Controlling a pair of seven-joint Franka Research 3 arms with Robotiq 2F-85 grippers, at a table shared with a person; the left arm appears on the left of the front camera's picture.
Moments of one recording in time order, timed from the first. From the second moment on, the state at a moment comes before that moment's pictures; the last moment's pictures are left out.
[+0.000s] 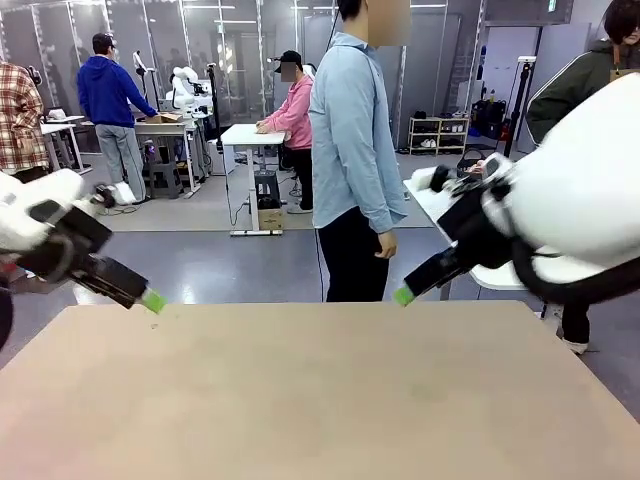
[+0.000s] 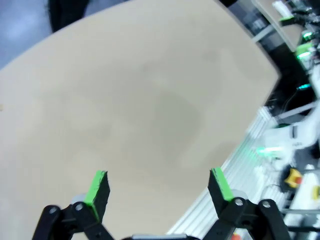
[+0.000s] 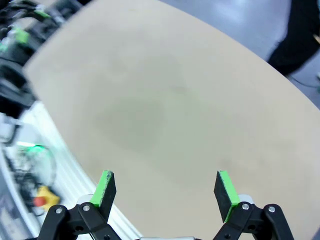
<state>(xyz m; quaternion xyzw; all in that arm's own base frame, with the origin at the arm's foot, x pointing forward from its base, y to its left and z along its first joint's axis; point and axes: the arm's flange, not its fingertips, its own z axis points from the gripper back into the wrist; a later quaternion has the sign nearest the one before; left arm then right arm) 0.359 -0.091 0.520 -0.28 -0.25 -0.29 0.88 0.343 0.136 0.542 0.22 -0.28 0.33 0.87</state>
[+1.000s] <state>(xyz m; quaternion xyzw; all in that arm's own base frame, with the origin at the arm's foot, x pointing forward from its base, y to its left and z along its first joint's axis) 0.240 0.184 0.498 -0.55 -0.35 -0.10 0.75 0.270 -0.141 0.519 0.53 -0.29 0.05 0.80</state>
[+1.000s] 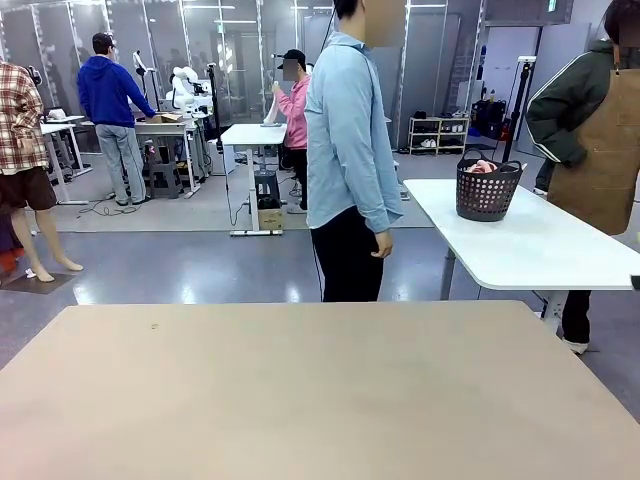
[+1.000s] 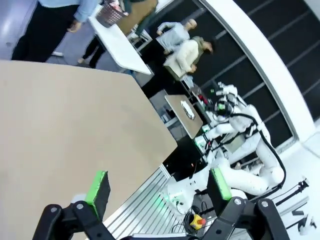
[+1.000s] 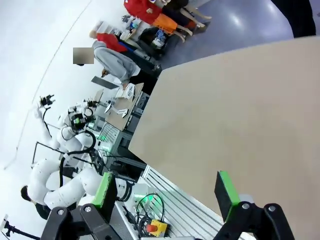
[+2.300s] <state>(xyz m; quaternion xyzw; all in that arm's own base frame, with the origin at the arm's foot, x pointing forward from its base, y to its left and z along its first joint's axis) 0.201 0.223 0.464 -0.55 -0.35 -0.02 0.76 0.249 -0.169 0.487 0.56 -0.28 0.02 0.78</state>
